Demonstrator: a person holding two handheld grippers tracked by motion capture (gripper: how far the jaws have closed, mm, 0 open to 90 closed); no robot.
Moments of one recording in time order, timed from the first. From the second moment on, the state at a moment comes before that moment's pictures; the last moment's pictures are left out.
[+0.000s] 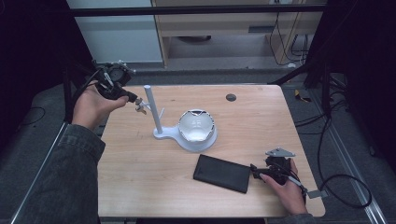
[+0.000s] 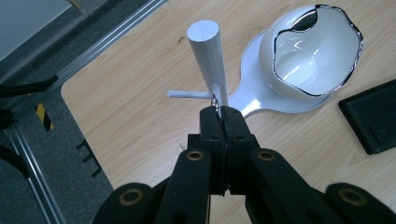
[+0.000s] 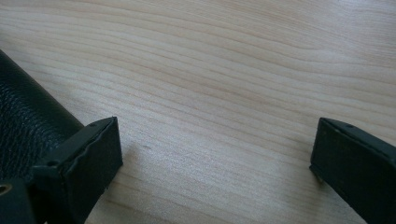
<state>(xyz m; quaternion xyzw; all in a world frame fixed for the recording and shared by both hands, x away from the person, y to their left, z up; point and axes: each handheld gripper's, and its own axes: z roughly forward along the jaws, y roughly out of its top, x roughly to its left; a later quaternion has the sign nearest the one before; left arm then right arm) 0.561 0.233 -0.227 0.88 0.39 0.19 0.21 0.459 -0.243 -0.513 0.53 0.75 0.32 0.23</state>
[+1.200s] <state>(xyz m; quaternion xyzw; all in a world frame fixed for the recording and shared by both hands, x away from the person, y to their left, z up) 0.536 0.245 -0.251 0.84 0.38 0.25 0.29 0.458 -0.243 -0.513 0.53 0.75 0.32 0.23</state>
